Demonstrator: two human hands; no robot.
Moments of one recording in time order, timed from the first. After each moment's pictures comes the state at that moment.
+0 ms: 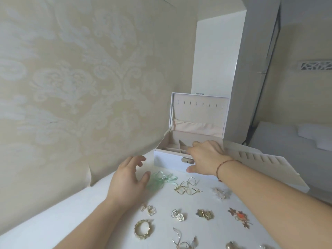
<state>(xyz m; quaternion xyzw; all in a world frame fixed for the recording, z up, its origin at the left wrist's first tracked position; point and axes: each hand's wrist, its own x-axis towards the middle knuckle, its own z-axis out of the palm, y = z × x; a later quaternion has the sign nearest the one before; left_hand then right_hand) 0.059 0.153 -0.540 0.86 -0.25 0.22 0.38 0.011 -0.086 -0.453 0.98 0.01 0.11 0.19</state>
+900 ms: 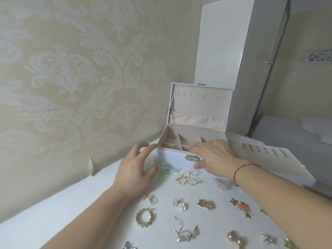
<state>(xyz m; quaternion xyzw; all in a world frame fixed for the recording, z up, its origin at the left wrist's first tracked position) 0.058 0.148 -0.539 0.86 -0.32 0.20 0.33 -0.012 -0.094 -0.465 0.98 0.07 0.12 0.13</state>
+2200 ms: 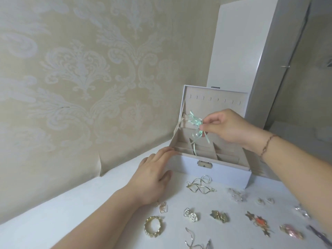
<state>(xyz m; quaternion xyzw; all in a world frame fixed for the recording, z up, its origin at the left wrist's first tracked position) 0.055 0.139 -0.531 0.84 -0.43 0.14 0.29 0.013 -0.086 -0.396 0.91 -0.02 0.14 -0.39</state>
